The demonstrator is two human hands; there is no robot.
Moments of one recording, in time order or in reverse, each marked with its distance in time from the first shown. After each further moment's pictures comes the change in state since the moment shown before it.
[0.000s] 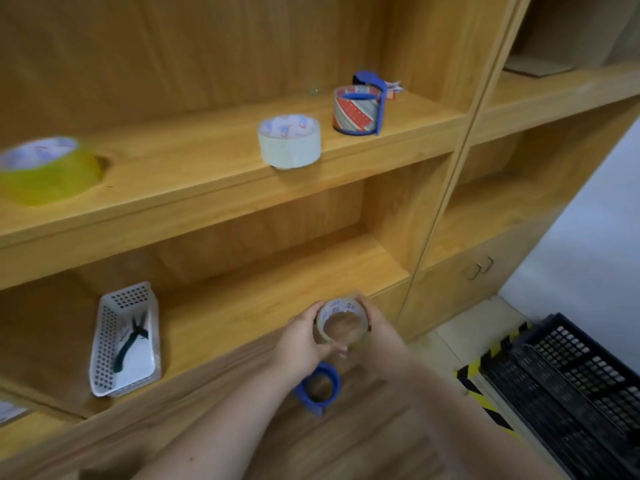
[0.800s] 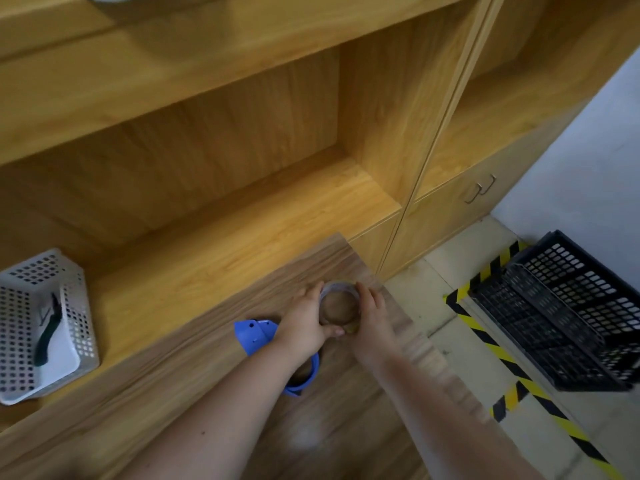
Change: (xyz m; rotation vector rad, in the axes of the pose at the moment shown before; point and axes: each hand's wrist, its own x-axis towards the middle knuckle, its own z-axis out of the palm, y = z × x) left_hand 0.097 -0.066 0.117 0.254 -0.267 -0.092; right_hand 0.050 0.146 0.044 -0.180 0.093 0.260
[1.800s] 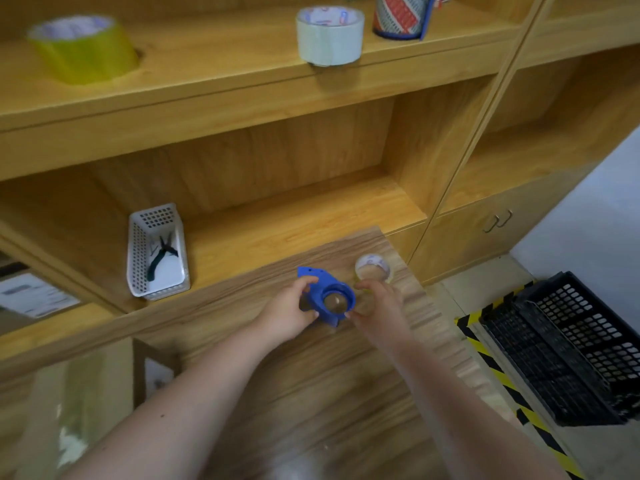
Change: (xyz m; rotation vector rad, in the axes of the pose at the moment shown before) left_hand -0.190 -0.042 -0.059 -0.216 0.182 -0.010; right_hand -0.138 -0.074 -0.010 -0.051 0.079 -0.255
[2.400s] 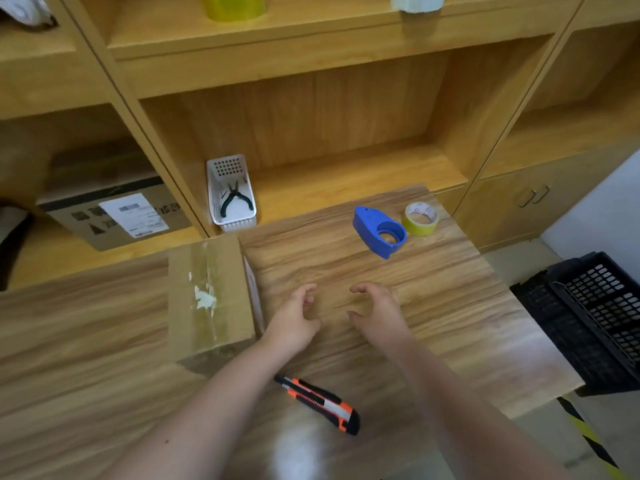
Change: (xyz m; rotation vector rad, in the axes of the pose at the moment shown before) left_hand -0.196 -0.111 0.002 -0.169 0.099 -0.135; right_hand -0.170 -0.050 0.098 0.017 -0.091 -0.065
